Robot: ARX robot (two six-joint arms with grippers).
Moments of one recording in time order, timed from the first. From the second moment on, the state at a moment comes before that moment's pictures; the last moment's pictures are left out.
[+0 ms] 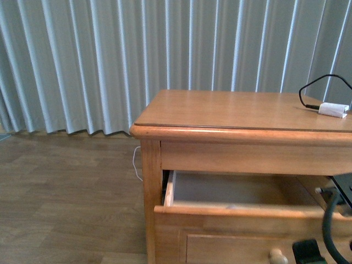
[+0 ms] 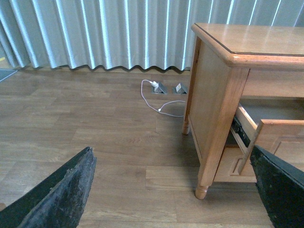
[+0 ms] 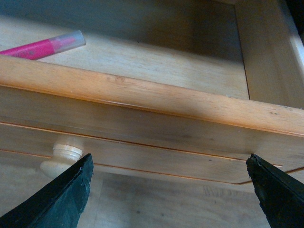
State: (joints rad) left arm 0.00 0.00 0.02 0.00 0.00 0.00; right arm 0.16 1.84 0.57 0.77 0.15 -0.08
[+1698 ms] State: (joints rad) left arm 0.00 0.00 0.02 0.00 0.00 0.00; right arm 0.14 1.20 0.68 0.05 0.00 0.12
